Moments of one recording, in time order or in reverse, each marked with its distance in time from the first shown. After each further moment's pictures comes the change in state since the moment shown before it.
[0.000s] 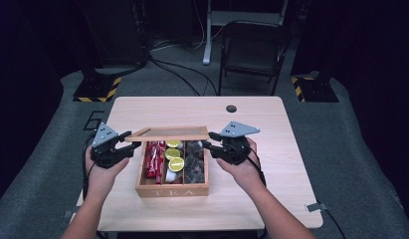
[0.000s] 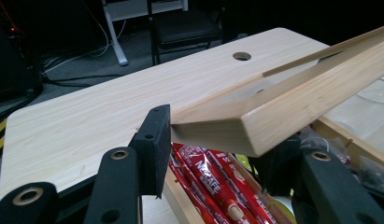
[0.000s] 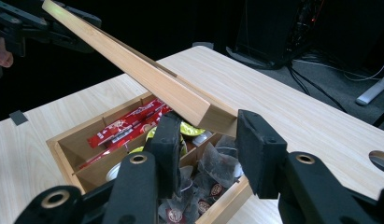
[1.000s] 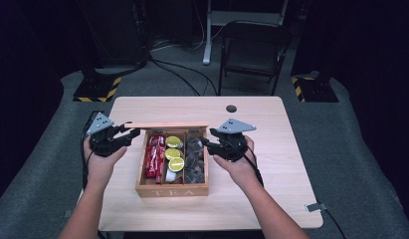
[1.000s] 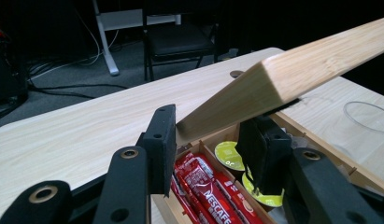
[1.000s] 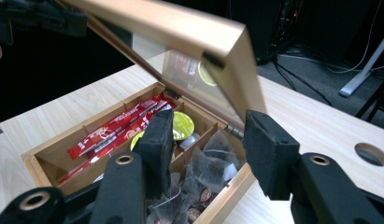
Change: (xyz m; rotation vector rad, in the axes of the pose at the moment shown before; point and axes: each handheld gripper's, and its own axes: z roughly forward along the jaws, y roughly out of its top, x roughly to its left) left arm 0.024 0.014 0.012 -0.063 -0.056 -0.052; right arm -0.002 0.000 0.012 0.015 -0.056 0.027
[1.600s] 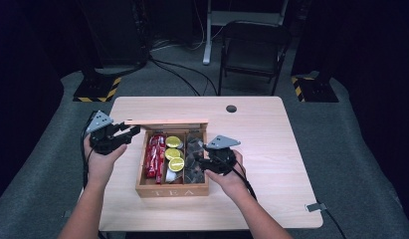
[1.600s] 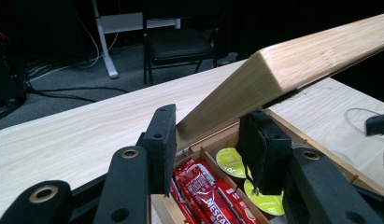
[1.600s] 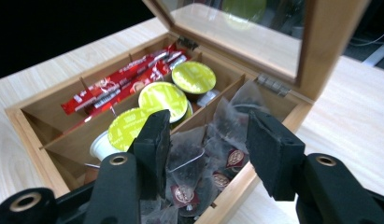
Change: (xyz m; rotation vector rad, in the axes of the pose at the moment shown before) left arm 0.003 0.002 0.002 -0.011 -0.006 -0.007; right arm 0.018 -0.051 0.041 0.102 0.020 0.011
